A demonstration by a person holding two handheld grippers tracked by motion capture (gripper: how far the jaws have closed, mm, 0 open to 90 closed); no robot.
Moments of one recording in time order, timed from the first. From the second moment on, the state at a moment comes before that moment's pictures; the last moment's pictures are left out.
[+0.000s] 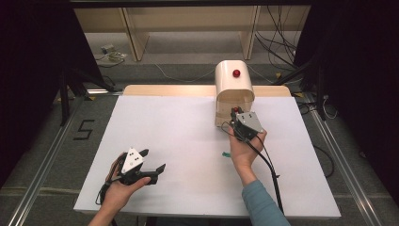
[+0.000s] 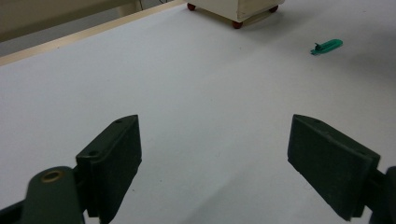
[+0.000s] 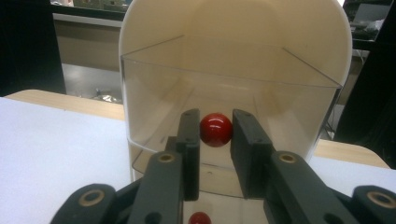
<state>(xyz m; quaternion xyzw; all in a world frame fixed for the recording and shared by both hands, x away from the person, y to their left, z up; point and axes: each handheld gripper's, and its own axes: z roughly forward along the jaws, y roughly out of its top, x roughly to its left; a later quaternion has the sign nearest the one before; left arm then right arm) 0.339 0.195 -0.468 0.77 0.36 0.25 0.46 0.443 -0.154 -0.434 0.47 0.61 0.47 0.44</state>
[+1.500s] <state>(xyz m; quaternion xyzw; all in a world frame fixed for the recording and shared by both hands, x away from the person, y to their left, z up) 0.339 0.196 -0.468 0.77 0.36 0.26 0.46 0.430 -0.155 -0.432 0.47 0.60 0.47 0.44</state>
